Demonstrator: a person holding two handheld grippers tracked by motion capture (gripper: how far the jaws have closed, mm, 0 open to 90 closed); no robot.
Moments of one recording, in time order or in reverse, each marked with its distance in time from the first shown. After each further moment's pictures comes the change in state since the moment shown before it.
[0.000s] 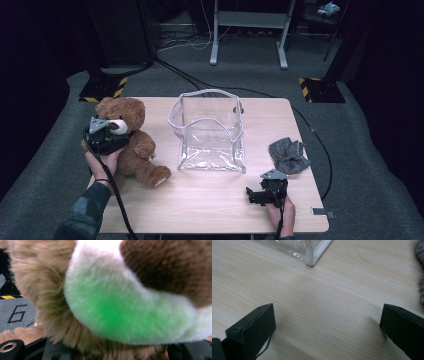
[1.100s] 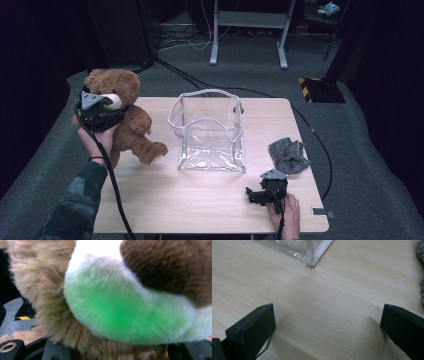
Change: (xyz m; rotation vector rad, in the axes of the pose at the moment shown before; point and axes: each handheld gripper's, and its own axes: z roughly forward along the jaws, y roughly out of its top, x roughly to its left) left arm -0.002 0.072 -0.005 -0.107 0.068 0.062; right arm 0.000 0.001 0.001 -0.005 -0.007 -0.001
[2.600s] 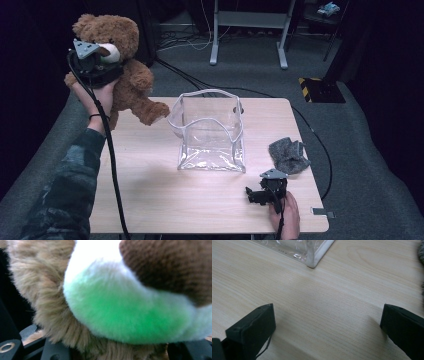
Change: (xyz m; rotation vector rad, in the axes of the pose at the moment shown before) left arm -0.018 0.118 0.004 -0.131 0.066 0.062; right arm 0.000 0.001 0.001 0.003 0.007 -0.005
